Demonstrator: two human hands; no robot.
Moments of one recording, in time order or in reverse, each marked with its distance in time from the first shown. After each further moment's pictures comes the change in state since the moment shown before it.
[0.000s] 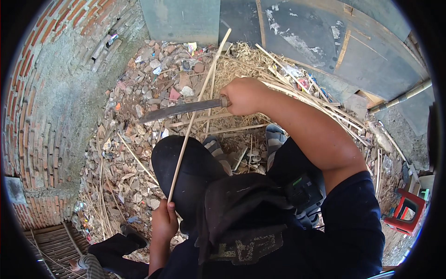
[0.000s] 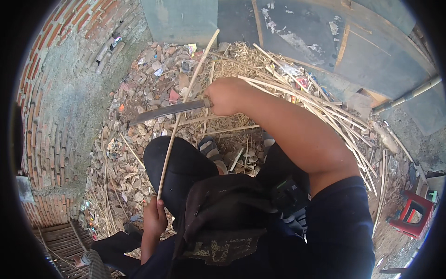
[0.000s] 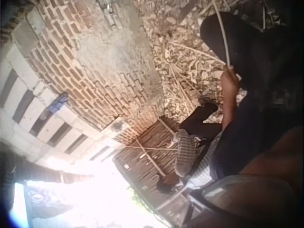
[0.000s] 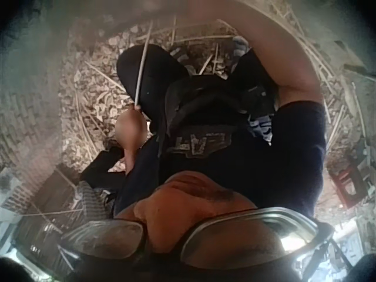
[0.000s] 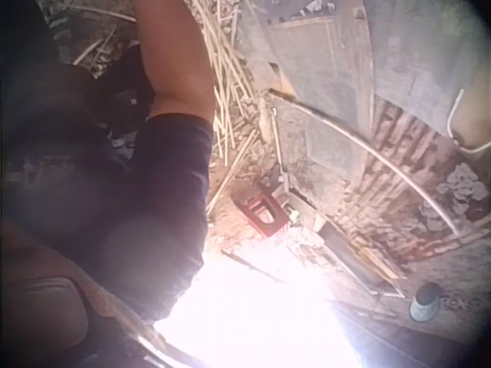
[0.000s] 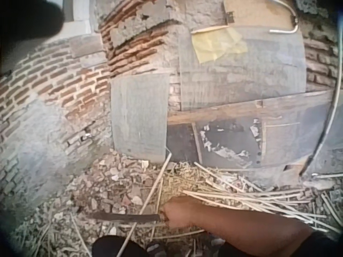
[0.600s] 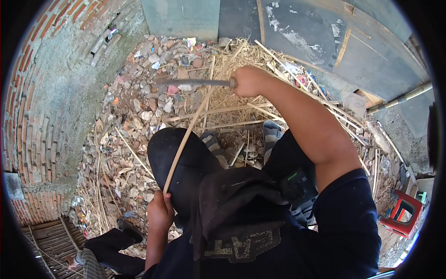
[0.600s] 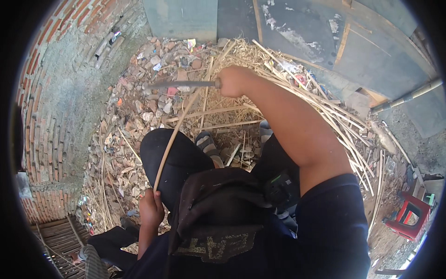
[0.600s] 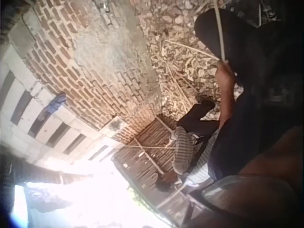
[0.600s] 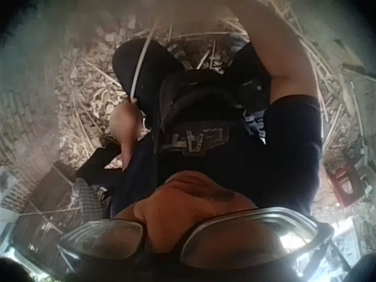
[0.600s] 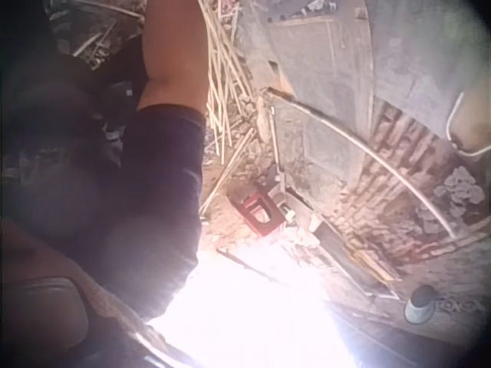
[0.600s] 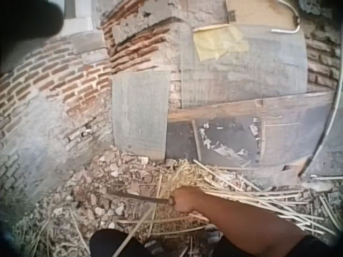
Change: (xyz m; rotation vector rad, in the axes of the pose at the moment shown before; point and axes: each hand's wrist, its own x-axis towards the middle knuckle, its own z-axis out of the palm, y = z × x) left_hand 0.007 0.004 0.013 0.184 0.123 -0.001; right_hand 0.012 0.051 0.007 0.013 -0.063 0.174
